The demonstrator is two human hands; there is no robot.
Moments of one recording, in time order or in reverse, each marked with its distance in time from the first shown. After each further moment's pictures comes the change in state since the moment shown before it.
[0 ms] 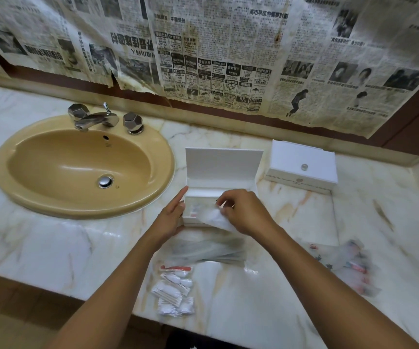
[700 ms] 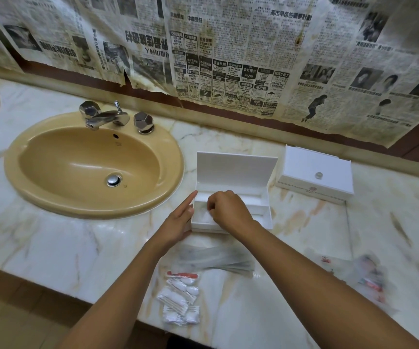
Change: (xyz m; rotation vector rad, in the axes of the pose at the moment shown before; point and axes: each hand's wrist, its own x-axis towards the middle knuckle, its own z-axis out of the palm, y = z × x) left_hand -0.001 0.004 -0.003 -0.069 -0.056 -0.042; right_hand 0.060 -0.011 0.052 -0.267 -0.053 -0.122
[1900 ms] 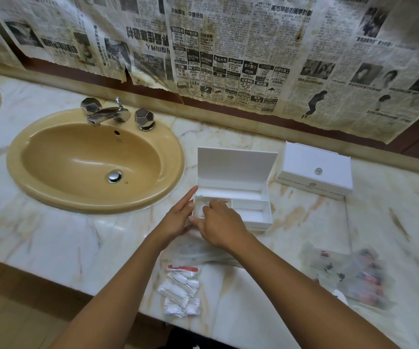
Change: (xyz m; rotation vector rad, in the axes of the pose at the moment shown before) left_hand -0.001 0.002 -0.001 -0.001 -0.014 0.005; right_hand -0.034 -0.017 0.019 -0.187 -0.128 -0.042
